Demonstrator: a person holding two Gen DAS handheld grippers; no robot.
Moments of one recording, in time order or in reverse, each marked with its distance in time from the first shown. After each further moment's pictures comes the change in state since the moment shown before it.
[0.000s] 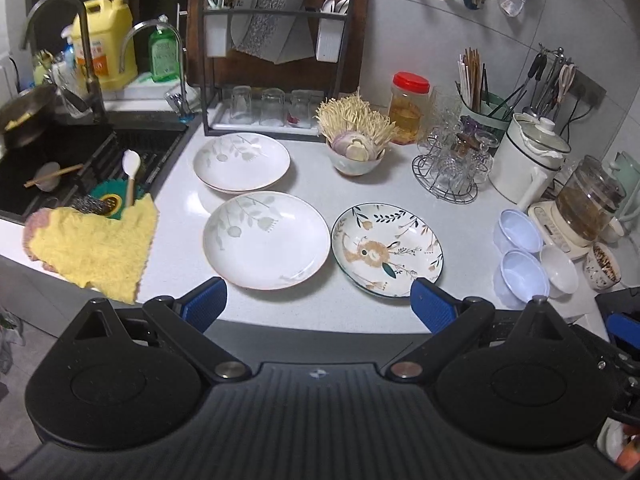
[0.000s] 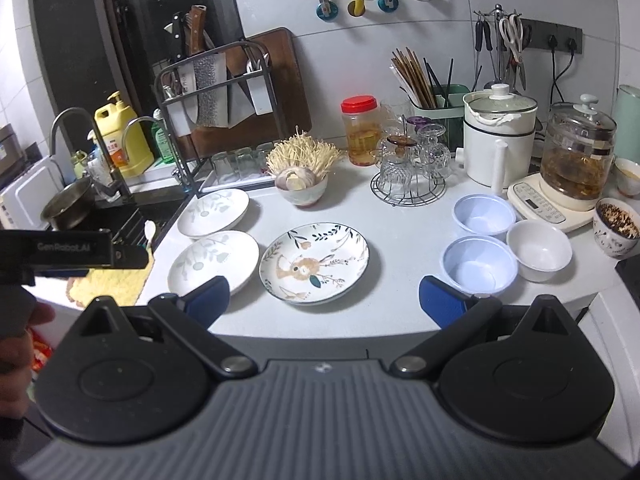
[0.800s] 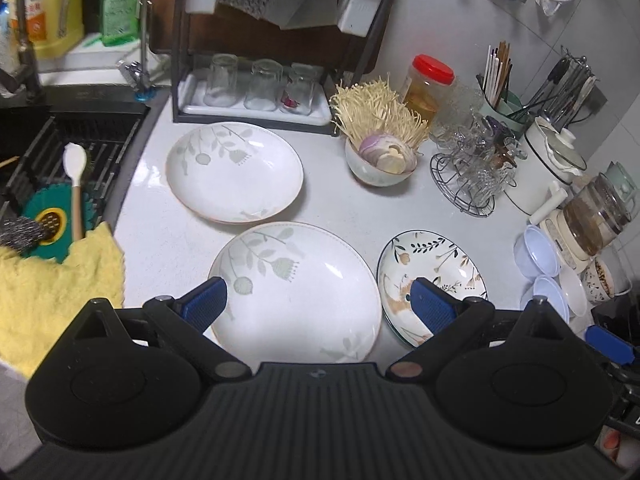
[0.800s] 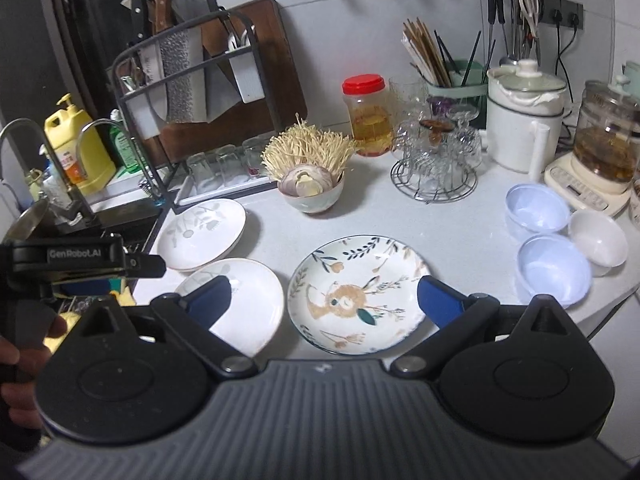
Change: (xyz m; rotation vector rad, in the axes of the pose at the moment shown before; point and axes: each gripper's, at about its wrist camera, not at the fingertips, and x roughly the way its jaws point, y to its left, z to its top) left arm 0.157 0.121 0.095 -0.003 0.130 -0.196; right arm 0.129 0.088 0.034 0.102 0.043 -0.122
